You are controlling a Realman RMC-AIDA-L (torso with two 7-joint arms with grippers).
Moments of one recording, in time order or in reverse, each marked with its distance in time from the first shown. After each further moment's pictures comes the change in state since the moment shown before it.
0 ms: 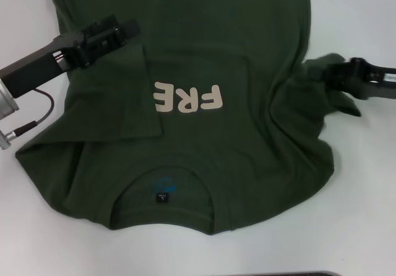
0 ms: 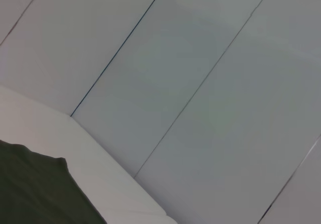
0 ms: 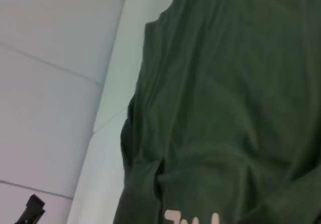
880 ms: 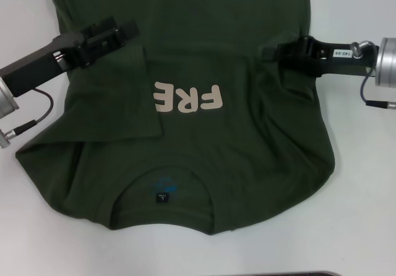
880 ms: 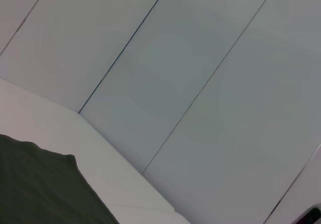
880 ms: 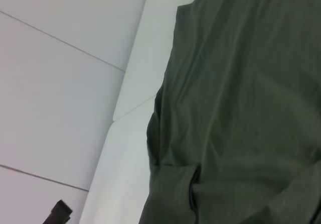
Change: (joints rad) left arm -0.002 0.002 0.006 0.003 0.006 -0.025 0.002; right arm 0.132 0.044 -0.030 0.053 0.001 0.099 0.008
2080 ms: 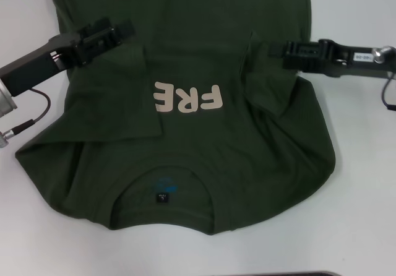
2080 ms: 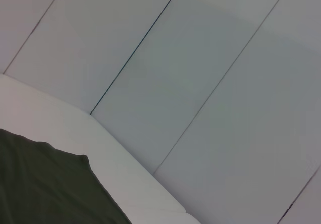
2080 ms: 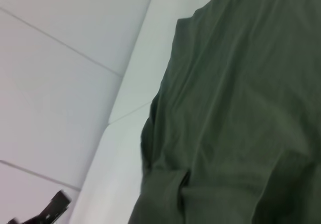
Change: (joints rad) left arm 0.003 0.002 -0.005 -0.003 -0.001 -0.027 0.001; right arm -0.062 -0.040 -0.091 -0.021 0.097 -0.033 -0.056
